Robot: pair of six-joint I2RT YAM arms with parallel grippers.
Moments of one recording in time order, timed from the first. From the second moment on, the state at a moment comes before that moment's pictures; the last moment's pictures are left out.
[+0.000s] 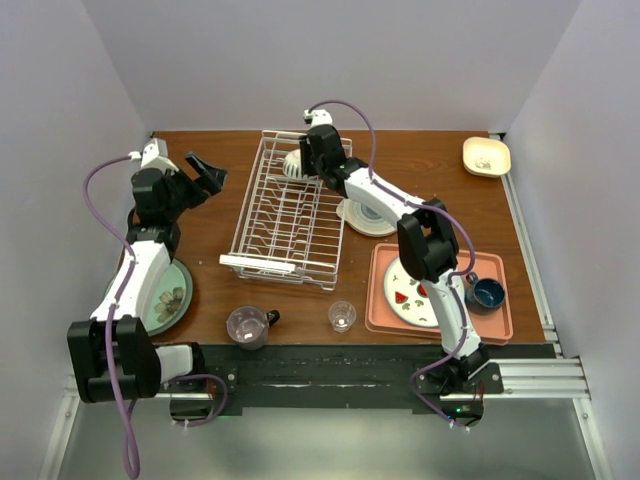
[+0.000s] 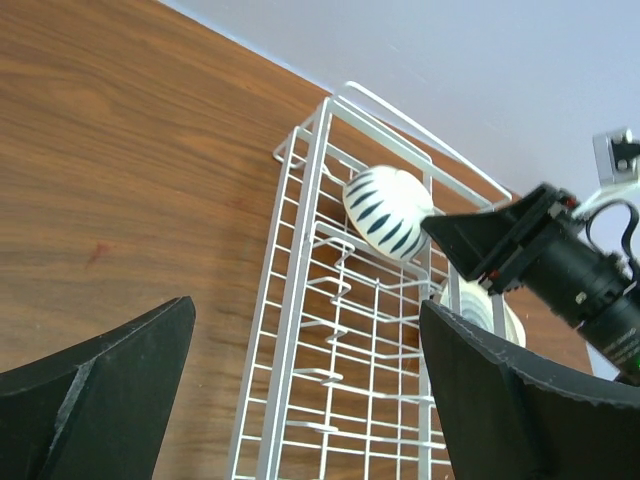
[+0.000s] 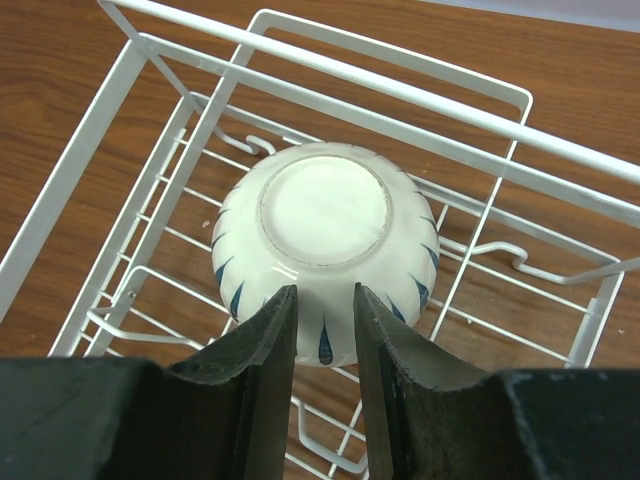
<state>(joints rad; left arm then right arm) 0.09 1.24 0.84 0.14 0.26 -0.58 0.61 2.33 2.02 -0.16 0.22 0.27</state>
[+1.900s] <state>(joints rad) 0.10 1.06 0.87 -0.02 0.22 -0.67 0.61 1.31 1.00 -0.32 0.14 0.46</state>
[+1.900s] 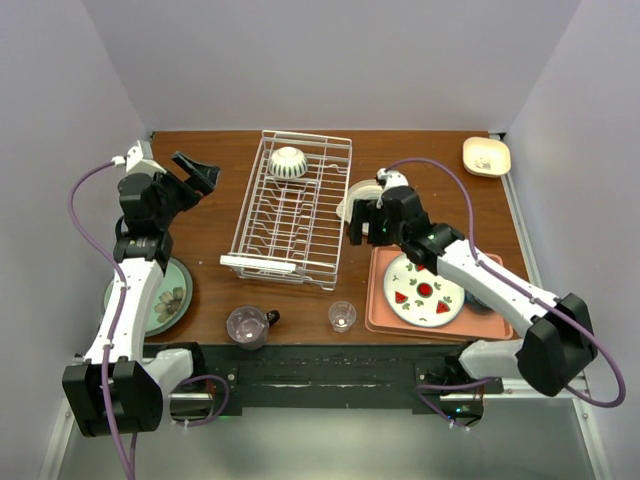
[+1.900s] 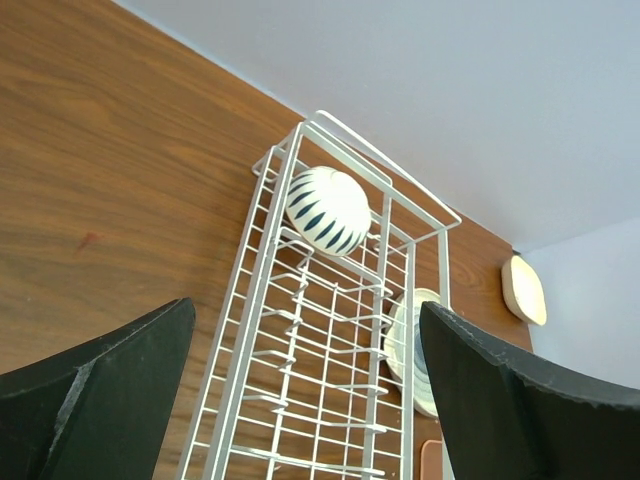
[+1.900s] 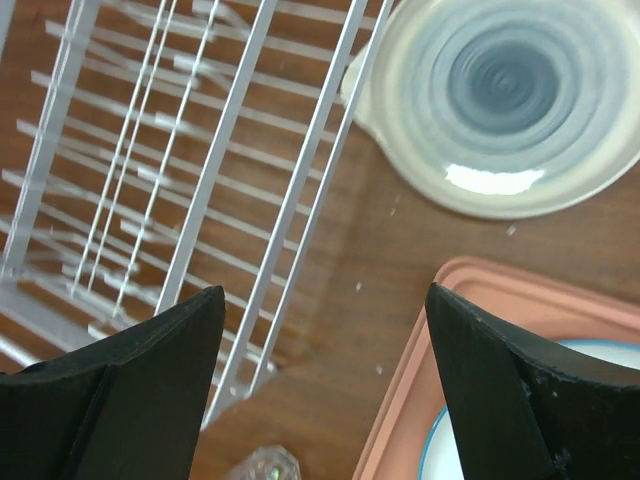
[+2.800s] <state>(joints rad) 0.10 1.06 0.87 0.01 0.24 -0.67 1.28 1.33 0.63 0.26 0.08 0.47</state>
